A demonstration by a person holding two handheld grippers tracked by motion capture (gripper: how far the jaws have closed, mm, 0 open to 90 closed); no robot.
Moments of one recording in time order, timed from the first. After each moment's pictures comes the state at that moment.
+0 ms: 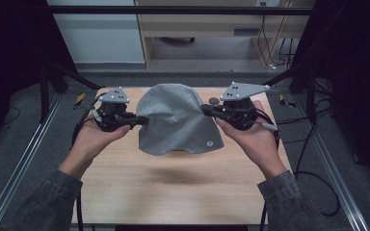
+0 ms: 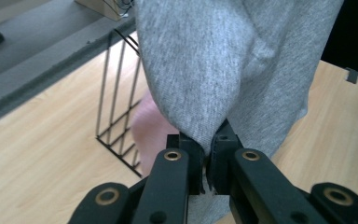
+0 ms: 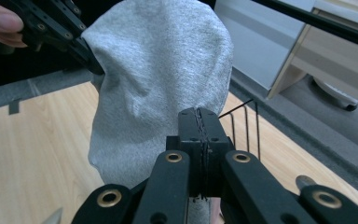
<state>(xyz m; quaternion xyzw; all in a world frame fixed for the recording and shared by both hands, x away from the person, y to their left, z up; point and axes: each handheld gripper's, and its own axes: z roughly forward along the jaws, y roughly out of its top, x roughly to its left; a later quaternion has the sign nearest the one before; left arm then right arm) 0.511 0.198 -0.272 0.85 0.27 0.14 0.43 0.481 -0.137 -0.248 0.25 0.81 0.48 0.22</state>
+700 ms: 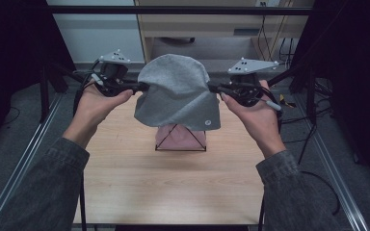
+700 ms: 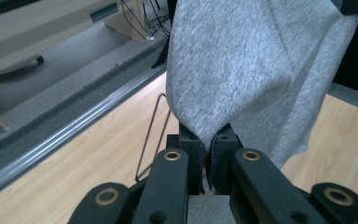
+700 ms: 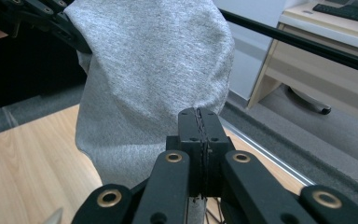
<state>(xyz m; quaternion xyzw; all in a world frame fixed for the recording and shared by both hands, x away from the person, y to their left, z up) 0.556 0.186 -0.212 0.83 0.29 0.19 0.45 0.520 -0.150 -0.222 0.29 0.78 0.50 0.25</state>
